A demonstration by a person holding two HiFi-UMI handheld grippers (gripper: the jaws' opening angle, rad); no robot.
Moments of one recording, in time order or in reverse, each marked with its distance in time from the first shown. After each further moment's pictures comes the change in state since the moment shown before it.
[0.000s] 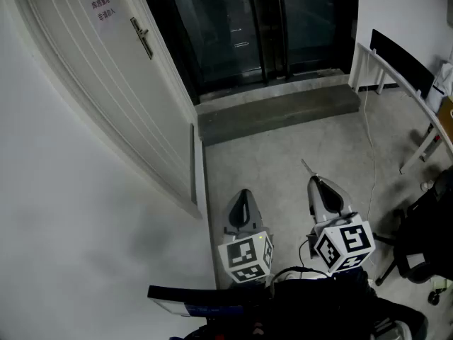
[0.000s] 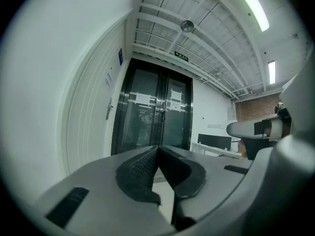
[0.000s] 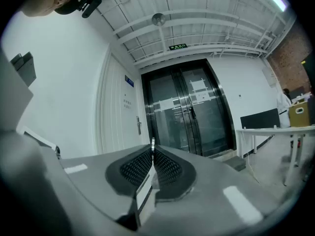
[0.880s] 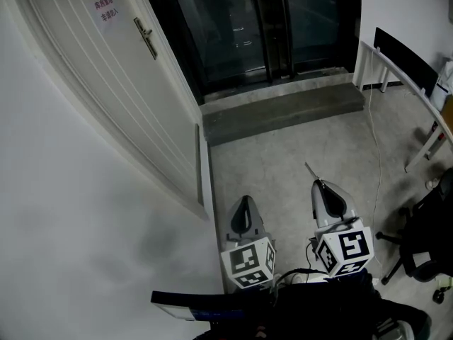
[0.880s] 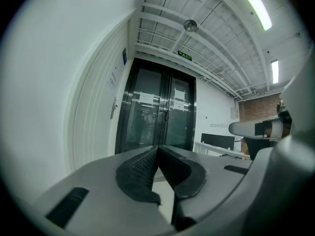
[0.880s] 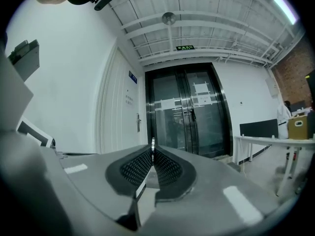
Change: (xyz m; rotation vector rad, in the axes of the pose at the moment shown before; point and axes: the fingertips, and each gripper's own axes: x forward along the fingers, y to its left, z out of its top) left arm -0.007 0.028 -0.005 -0.010 0.003 0.033; right arm 0.009 0.018 -0.008 -0.097 0.011 -0.028
